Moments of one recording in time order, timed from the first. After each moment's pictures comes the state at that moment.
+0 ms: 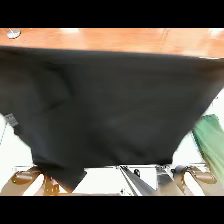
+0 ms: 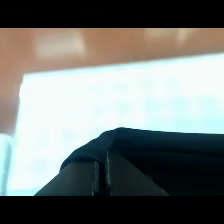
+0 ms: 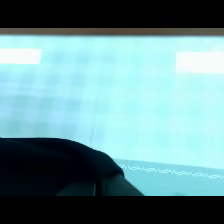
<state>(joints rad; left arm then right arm) -0.09 -0.78 1.44 1.67 -1.23 -1.54 -0.13 -0.77 1.44 -1.30 1.41 1.51</state>
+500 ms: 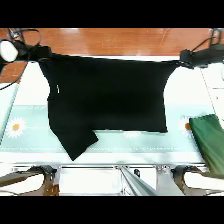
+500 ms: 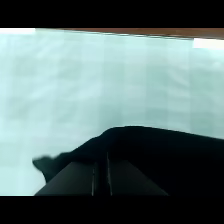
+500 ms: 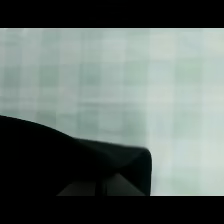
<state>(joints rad) -0.06 -1.39 1.42 1.66 -0.79 -1.79 -0.13 -1.48 1.53 -1.16 1.09 1.45</state>
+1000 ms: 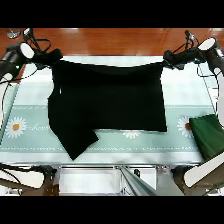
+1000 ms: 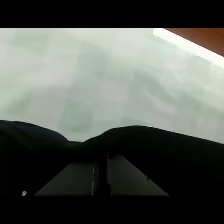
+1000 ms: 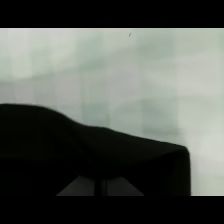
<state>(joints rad) 0.02 -1.66 1.56 1.36 -0.82 -1.80 -0.13 -1.89 1.82 -0.97 1.12 1.47</state>
